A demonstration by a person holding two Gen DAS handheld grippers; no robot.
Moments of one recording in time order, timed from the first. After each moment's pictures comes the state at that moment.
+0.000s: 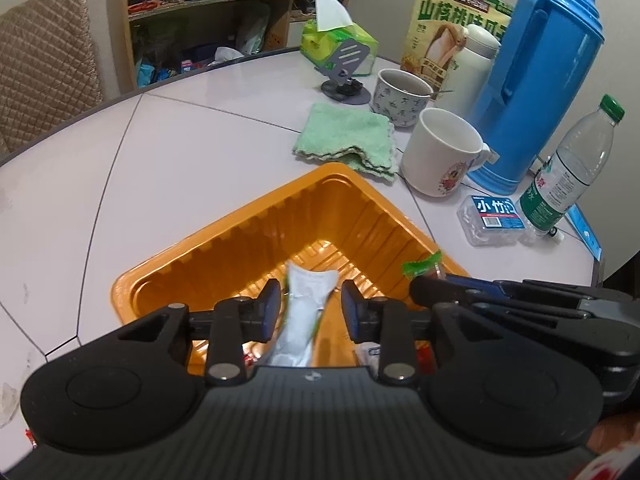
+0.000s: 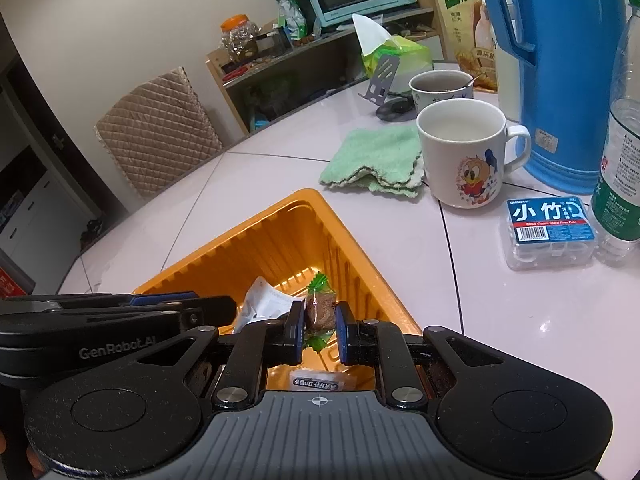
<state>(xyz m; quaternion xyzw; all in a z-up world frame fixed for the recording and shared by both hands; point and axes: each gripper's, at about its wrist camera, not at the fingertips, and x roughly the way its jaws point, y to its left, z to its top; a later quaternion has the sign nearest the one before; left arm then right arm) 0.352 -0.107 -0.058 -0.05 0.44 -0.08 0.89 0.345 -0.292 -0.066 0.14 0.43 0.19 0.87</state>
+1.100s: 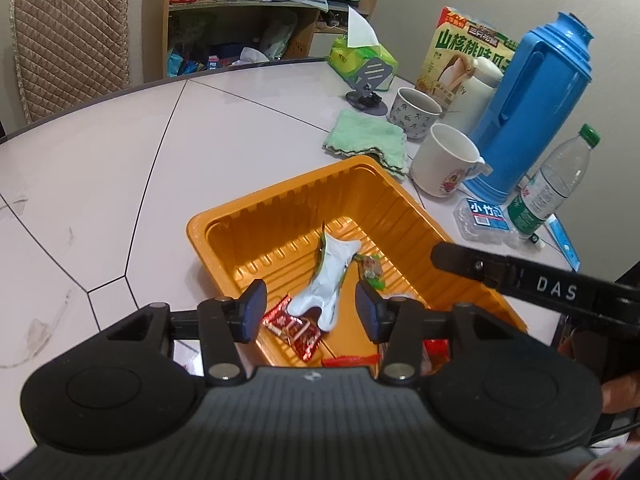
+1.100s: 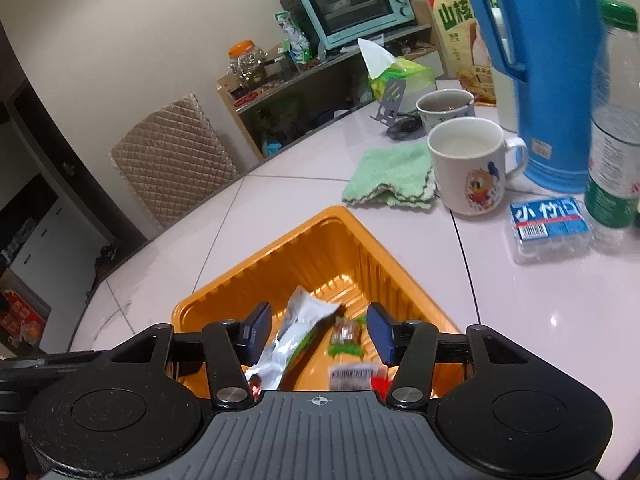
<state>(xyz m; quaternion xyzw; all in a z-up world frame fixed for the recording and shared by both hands) 0.286 -0.062 -0.033 -0.09 0.43 -0.06 0.90 0.308 -0.290 -0.038 0.18 0.40 0.19 0.88</state>
